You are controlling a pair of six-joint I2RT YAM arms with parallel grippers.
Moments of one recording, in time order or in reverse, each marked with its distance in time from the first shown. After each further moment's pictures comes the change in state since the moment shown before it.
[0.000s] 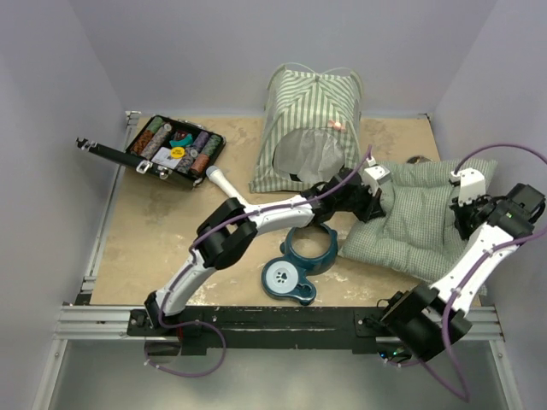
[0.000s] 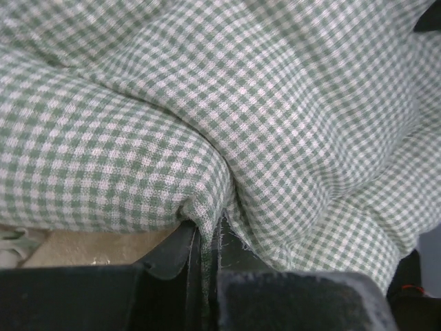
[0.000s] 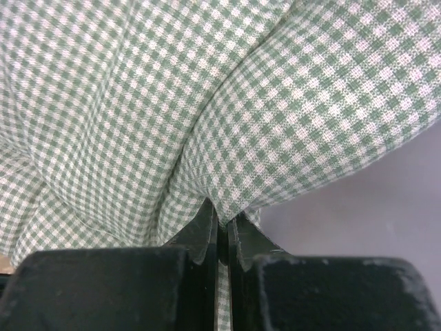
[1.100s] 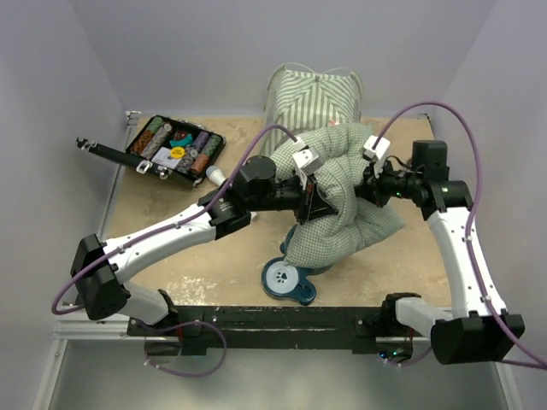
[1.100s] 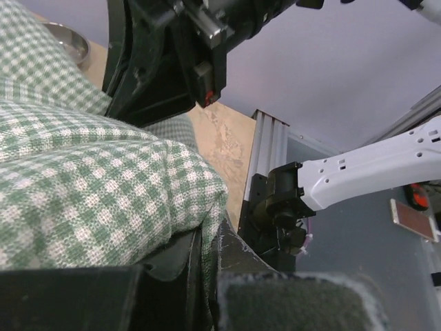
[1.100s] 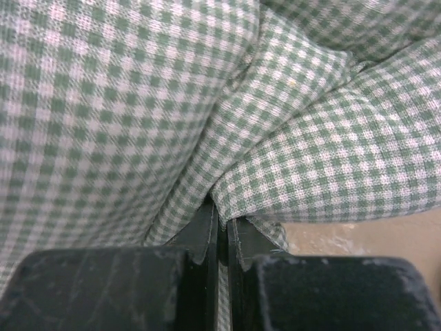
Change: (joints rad) left arm 0.063 -0.929 -0.613 -0.138 0.131 0.000; right arm 0.840 -0.012 0.131 0.133 -0.322 0.409
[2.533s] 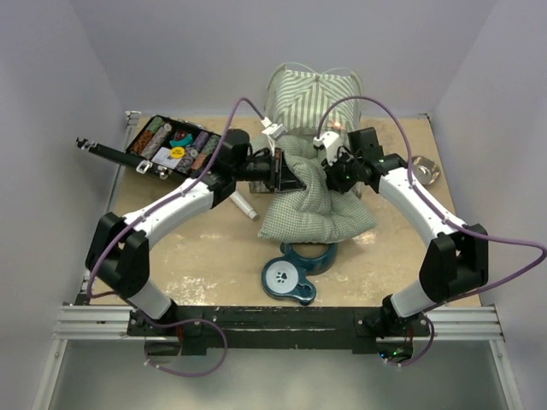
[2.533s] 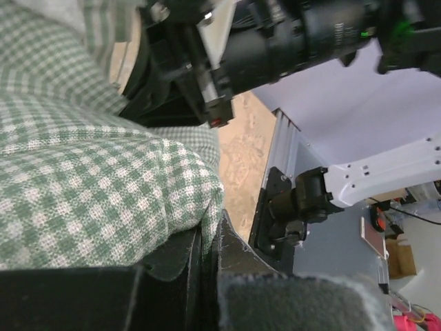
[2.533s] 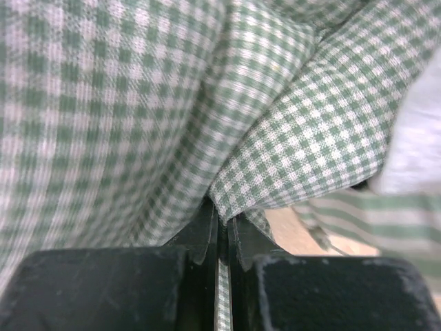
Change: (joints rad) left arm 0.370 0.133 -0.071 0.090 0.326 -0.219; right arm 0.316 0.433 0.055 0.233 0.450 0.189
